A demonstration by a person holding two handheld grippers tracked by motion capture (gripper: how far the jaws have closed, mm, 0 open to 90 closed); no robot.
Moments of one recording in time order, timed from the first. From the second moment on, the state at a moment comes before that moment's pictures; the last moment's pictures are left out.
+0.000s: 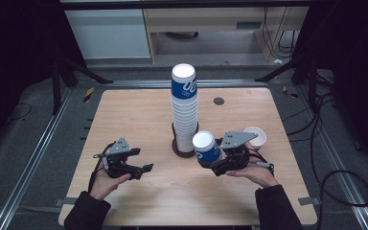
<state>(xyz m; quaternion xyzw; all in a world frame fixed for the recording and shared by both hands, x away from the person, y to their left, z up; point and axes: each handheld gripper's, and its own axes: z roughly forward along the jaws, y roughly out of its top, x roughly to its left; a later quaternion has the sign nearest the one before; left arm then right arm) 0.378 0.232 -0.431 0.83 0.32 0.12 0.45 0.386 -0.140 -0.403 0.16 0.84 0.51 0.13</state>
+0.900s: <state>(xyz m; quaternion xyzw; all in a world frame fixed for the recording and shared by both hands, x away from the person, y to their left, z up) 0.369 0.221 -0.424 0.84 0.28 0.09 0.45 0.382 -0.099 -0.435 0.09 0.89 0.43 0.09</state>
